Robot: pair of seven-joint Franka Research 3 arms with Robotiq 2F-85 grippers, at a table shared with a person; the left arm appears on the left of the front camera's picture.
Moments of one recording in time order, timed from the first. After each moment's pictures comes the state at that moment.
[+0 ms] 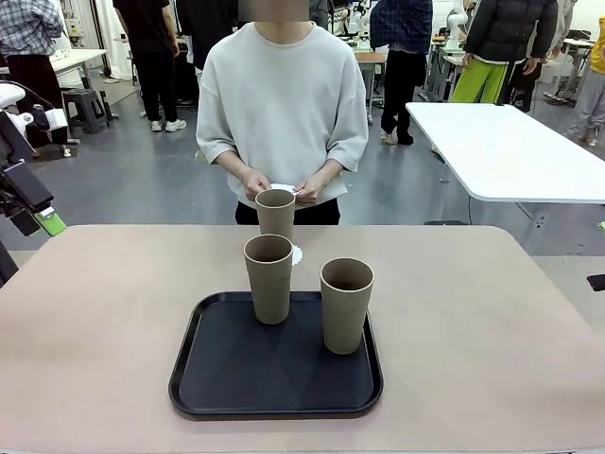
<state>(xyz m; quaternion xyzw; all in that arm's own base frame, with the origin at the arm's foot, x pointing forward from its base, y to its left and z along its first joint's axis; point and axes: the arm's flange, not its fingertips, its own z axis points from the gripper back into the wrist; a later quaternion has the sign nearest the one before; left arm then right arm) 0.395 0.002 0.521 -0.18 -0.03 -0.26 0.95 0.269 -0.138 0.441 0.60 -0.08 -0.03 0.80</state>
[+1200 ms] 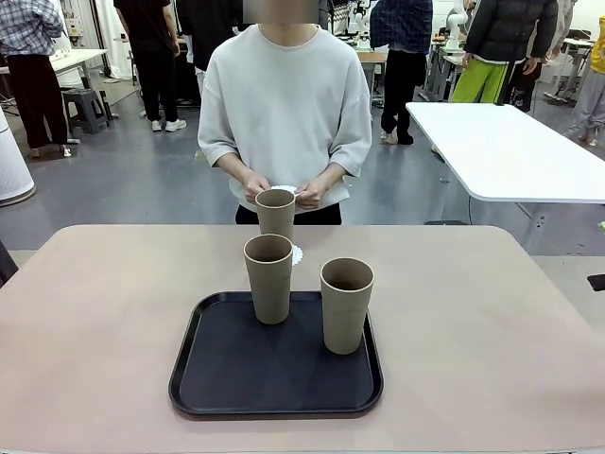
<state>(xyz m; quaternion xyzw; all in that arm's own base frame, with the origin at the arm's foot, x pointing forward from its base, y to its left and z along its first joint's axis) 0.386 0.237 0.408 -0.62 -0.15 -0.12 0.76 0.269 -0.138 0.441 0.60 -0.08 -0.03 0.80</state>
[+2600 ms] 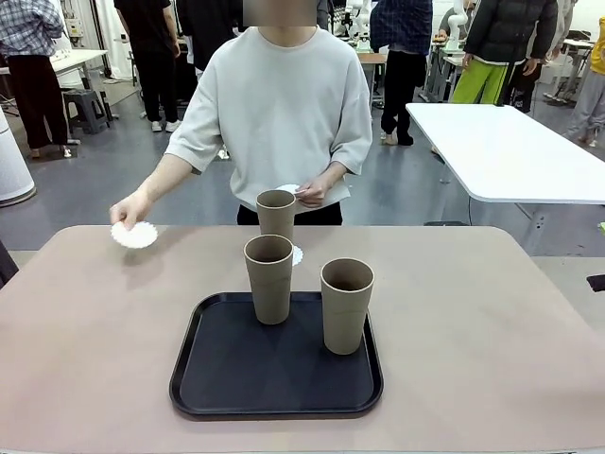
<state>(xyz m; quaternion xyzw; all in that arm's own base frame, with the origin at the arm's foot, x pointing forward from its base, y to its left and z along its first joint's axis) 0.390 0.232 0.411 -0.58 -0.11 -0.10 0.80 0.269 -0.138 0.441 0.60 -0.08 -0.03 0.80</state>
